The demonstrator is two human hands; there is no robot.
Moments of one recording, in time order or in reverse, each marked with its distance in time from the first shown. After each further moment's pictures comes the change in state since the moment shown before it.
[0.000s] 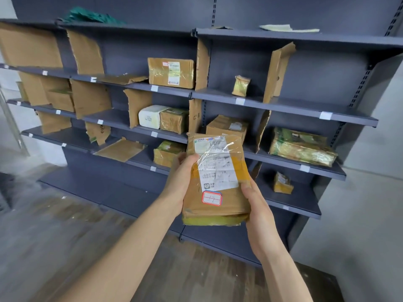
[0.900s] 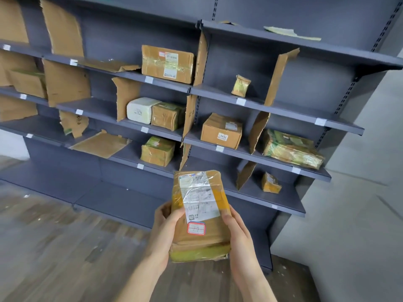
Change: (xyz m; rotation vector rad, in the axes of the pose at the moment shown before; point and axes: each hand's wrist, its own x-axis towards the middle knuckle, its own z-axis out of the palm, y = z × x) left_hand 0.007 -0.088 -0.107 -0.120 0.029 -0.133; right_hand 0.005 0.072 0.090 0.026 0.239 0.241
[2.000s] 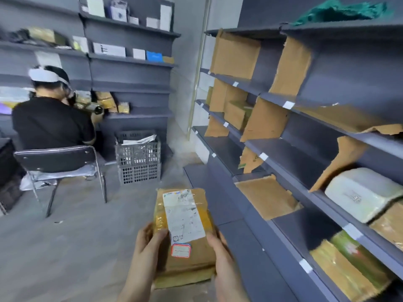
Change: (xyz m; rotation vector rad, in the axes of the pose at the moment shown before) left_hand 0.228 0.163 -0.371 -0.288 0.993 0.305; right_hand 0.245 0.075 0.531 -0.314 -0.792 0.349
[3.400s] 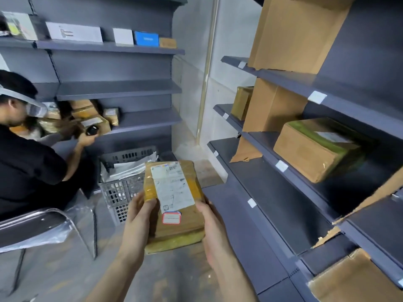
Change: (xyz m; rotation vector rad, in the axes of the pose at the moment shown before) left_hand 0.668 0.192 0.106 0.061 0.041 0.096; right_hand 0.583 -0.240 0.320 0.078 -0.219 -0.064
